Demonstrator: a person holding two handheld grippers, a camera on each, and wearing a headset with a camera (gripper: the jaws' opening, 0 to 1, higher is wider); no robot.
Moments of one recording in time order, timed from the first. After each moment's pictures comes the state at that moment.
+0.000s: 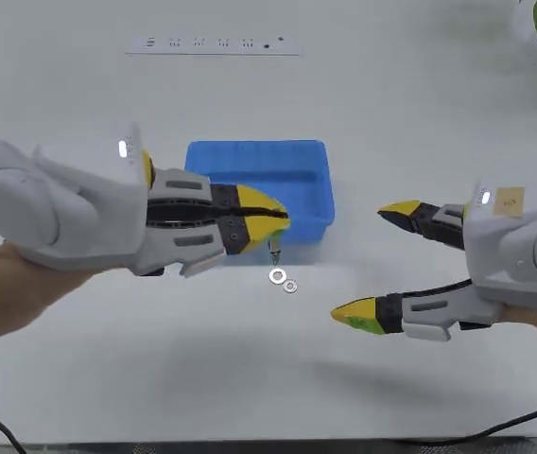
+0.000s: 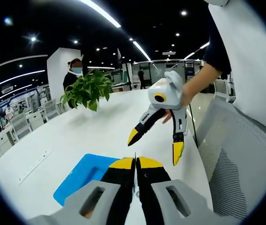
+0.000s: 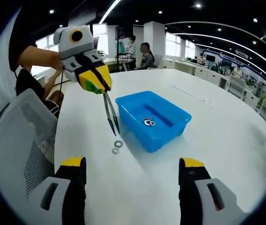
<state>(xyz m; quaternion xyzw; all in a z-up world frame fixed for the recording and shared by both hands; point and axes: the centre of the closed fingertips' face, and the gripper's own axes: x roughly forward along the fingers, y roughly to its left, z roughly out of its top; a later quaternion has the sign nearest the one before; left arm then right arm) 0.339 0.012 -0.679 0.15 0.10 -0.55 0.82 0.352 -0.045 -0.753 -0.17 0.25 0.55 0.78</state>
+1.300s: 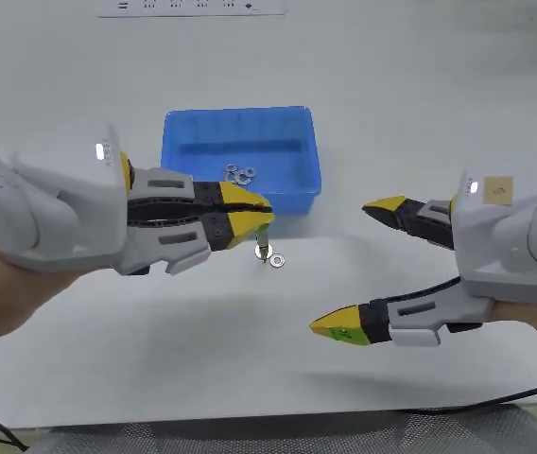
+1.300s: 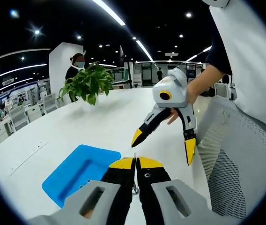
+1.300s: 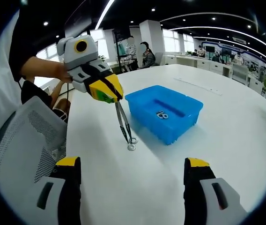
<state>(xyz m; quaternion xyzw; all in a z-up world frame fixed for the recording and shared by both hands) 0.338 0.009 -0.698 0.12 0.12 -0.55 0.82 0.325 -0.035 -0.762 -0.11 0.28 0.57 0.77</state>
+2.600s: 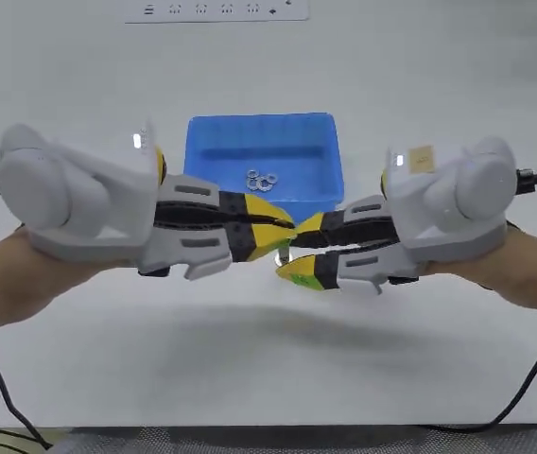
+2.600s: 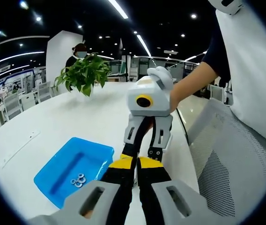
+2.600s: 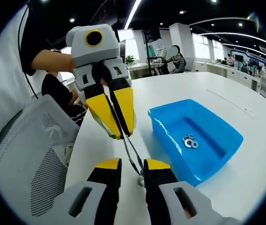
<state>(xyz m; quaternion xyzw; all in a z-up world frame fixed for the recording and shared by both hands) 0.328 0.009 -0.701 0.10 0.17 -0.57 0.80 0.322 0.036 -0.763 -0.14 0.24 0.69 0.67</state>
